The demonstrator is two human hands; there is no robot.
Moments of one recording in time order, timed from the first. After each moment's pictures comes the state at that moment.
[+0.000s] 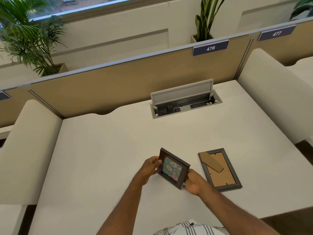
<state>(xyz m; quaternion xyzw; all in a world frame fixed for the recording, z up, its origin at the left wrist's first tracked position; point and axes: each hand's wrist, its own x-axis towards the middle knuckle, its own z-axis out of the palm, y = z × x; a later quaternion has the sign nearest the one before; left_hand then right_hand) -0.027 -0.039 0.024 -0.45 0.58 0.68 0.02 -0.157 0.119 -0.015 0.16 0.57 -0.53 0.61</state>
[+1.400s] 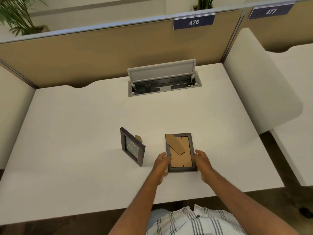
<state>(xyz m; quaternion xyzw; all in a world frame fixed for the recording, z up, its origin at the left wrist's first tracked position) -0.160 0.165 -0.013 -0.57 0.41 0.71 0.04 -0.313 0.278 -0.020 0.06 0.77 -0.43 0.47</state>
